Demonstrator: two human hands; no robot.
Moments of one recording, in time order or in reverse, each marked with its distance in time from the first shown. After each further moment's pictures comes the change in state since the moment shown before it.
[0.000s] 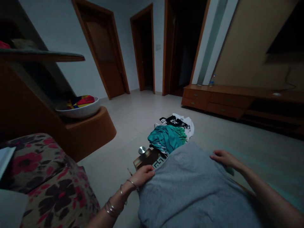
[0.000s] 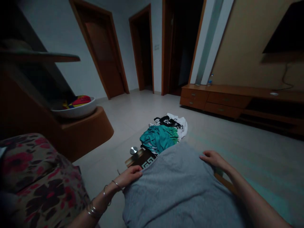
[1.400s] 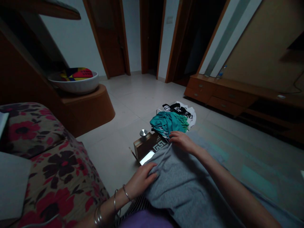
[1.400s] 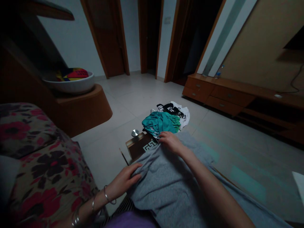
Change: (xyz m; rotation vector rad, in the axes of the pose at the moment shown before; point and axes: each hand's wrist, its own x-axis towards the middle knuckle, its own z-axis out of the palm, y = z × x) left_hand -0.089 0.008 0.036 0.145 0.107 0.209; right_hand -0.001 -0.212 0.081 -0.358 -0.128 -0.946
